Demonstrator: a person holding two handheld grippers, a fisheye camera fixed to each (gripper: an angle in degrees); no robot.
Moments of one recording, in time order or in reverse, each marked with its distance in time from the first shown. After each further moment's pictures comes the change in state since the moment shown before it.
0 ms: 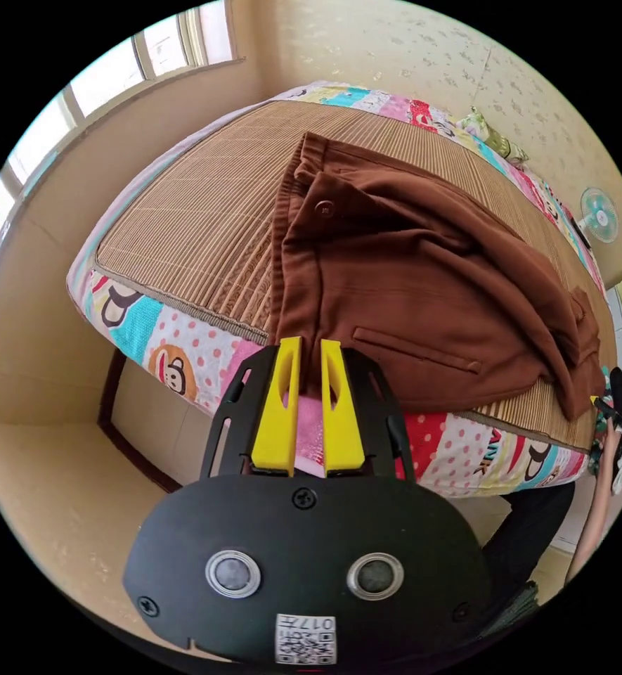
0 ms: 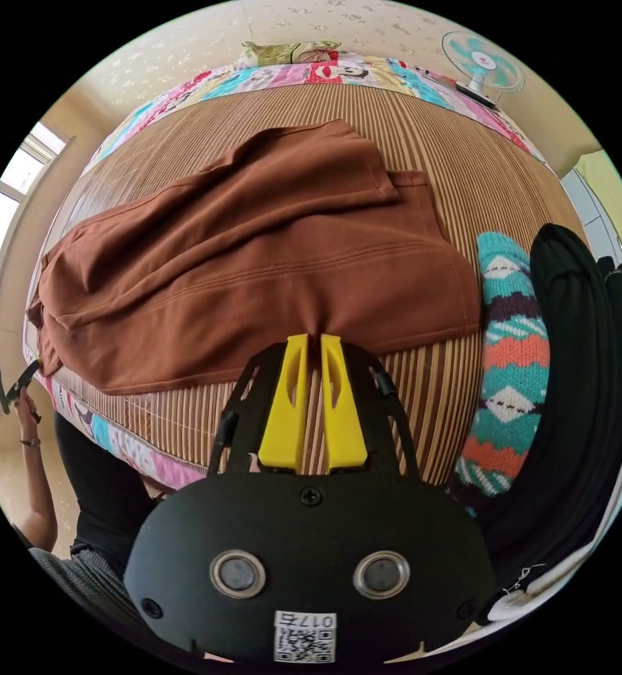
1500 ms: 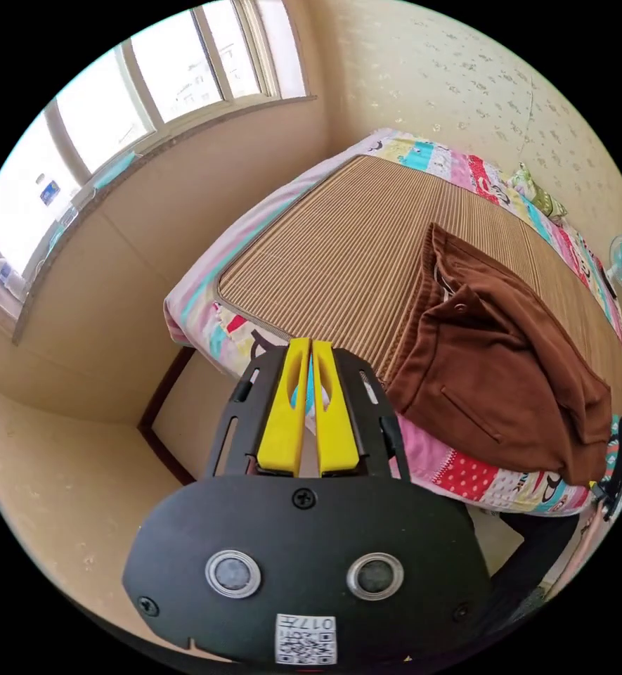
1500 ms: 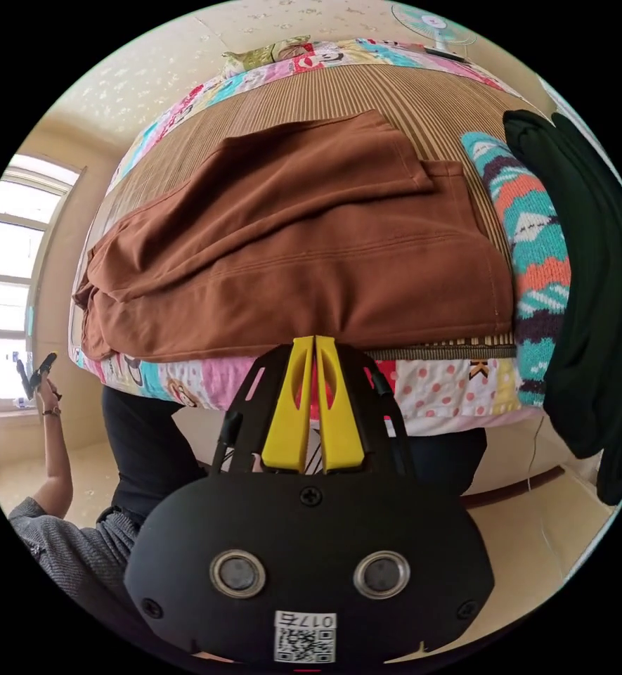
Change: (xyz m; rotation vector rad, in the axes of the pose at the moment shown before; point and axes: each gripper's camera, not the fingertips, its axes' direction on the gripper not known) left arm -0.213 0.019 0.012 0.143 -0.159 -0.105; right arm 0.104 0.172 0.071 -0.013 -0.199 0.120
